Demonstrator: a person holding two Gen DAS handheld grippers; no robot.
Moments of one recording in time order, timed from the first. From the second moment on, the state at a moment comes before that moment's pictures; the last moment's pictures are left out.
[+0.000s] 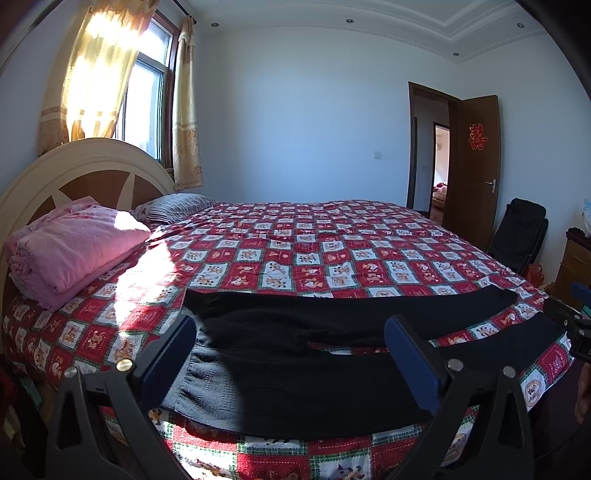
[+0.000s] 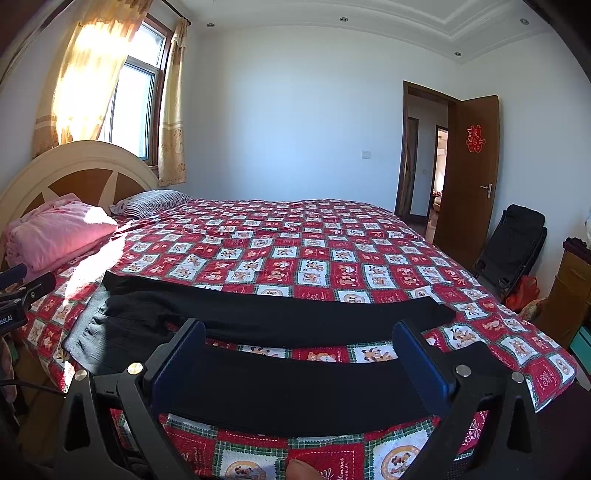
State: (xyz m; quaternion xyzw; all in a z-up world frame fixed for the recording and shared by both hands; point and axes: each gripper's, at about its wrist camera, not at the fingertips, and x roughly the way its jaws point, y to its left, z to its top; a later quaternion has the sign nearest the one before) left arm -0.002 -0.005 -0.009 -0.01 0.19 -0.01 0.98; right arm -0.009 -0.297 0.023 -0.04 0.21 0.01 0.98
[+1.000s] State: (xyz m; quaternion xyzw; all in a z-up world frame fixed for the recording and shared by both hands) left arm 0.000 -0.003 -0.009 -0.01 0.19 -0.01 0.98; right arm -0.007 -0.296 0.019 -0.05 0.21 0.01 0.98
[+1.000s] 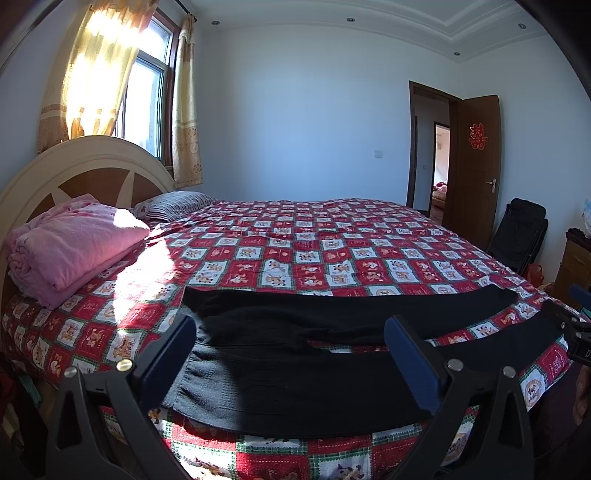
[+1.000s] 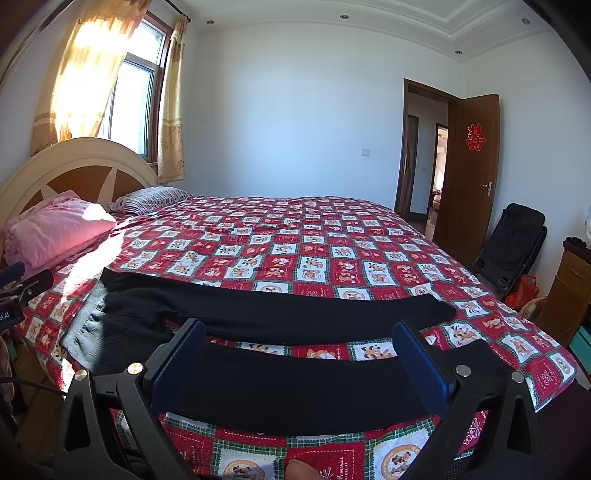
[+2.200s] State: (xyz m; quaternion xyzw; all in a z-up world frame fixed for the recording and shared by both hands) left arm 0.066 0.060 -0.058 -0.01 0.24 0.04 0.97; right arm 0.020 -0.293 -0.021 -0.07 0.26 0.02 0.96
